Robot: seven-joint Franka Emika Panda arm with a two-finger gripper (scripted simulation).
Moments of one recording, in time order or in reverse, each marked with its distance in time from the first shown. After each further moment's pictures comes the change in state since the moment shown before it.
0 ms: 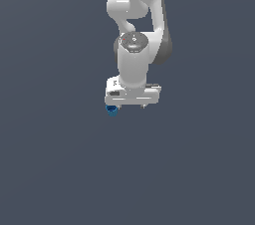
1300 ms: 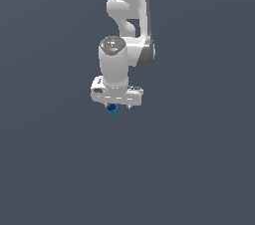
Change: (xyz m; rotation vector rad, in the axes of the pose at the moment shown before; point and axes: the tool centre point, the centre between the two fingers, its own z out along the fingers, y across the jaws) arm -0.022 0.058 0.023 -0.011 0.022 0.154
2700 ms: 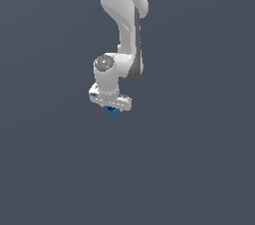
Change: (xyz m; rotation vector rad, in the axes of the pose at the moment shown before) arm -0.045 0.041 0.089 0.007 -0.018 0.168
